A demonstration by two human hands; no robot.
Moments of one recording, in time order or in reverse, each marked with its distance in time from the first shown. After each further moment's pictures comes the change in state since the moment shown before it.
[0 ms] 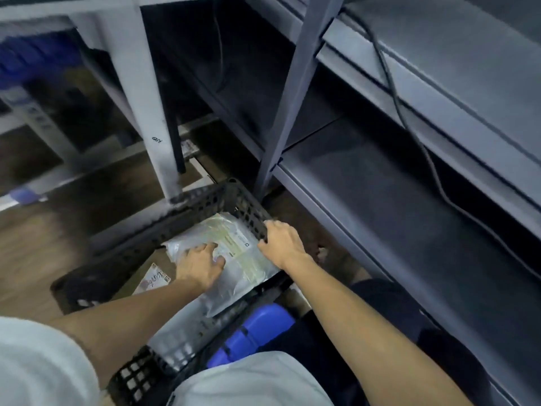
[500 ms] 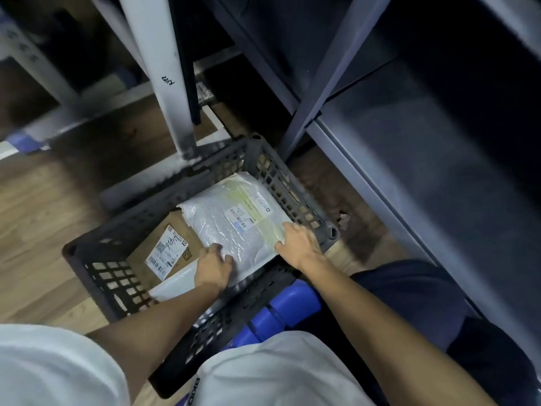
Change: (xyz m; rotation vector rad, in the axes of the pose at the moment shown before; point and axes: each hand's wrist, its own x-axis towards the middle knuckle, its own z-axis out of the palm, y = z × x) left_hand -0.017 -0.036 0.068 -0.521 -0.110 -0.386; right_hand 0.010 0.003 0.087 -0.008 -0.229 0.107
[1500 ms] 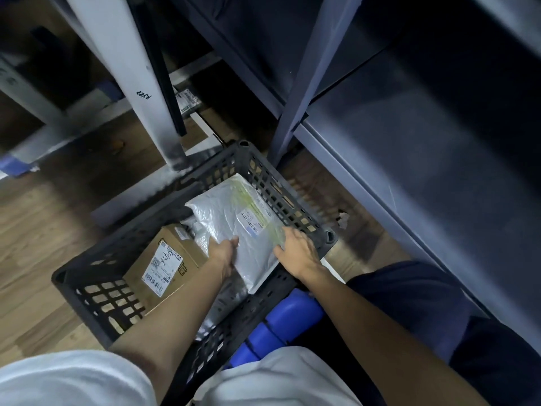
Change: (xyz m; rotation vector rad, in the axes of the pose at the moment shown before) left_hand 0.063 0.043 0.024 -0.901 -0.084 -0.432; right_hand 0.007 0.013 0.007 0.220 0.016 0.047
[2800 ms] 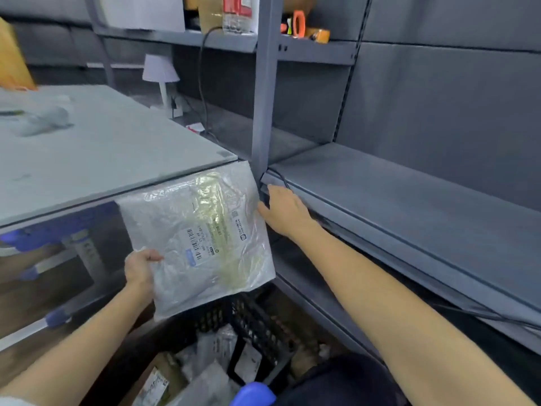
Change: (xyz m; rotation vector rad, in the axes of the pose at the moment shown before) left_hand -0.282 0.158 -0.065 -0.409 -0.002 0.860; right_hand -0.178 -0.066 -0.309 -0.044 0.775 -0.442
